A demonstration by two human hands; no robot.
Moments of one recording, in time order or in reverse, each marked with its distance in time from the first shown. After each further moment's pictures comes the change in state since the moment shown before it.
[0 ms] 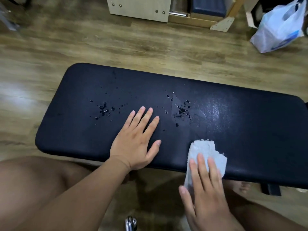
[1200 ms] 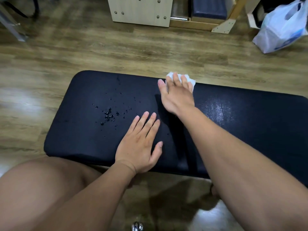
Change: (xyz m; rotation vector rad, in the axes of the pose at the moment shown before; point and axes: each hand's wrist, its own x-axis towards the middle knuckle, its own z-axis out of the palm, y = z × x) left_hand 0.001 0.002 0.000 0.000 -0.002 -0.027; right_hand 0.273 -0.043 -0.036 0.048 -0.043 0.092
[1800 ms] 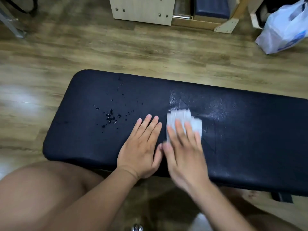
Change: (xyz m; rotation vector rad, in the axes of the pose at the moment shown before) left_hand 0.000 -0.002 0.006 -0.087 0.084 0.003; right_hand -0.158 0.008 0.037 0.002 0.124 -0.176
